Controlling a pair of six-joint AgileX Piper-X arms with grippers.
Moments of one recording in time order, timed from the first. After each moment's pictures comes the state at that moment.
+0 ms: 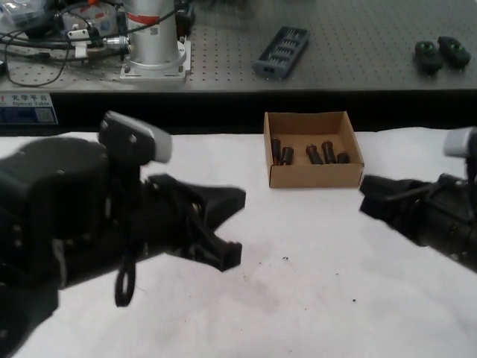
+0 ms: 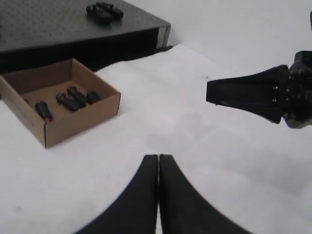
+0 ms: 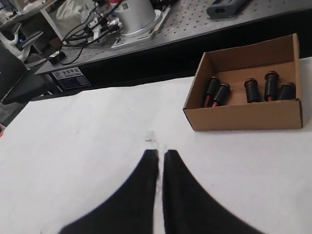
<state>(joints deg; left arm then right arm) -33.1 73.7 -32.3 -19.8 20.4 -8.6 29.7 65.1 -22.8 -22.6 -2.8 27.9</state>
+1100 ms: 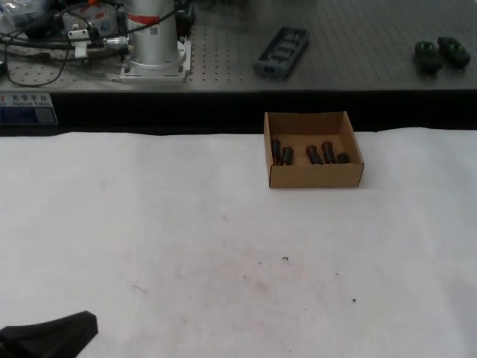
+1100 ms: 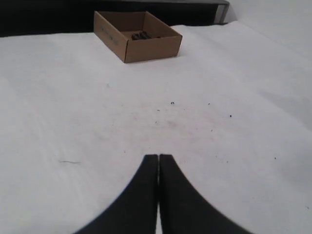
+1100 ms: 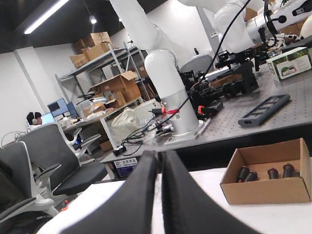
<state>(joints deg) -20.0 21.6 -1.2 3.0 20.4 -8.2 29.9 10.4 0.5 -16.7 -2.1 28.6</state>
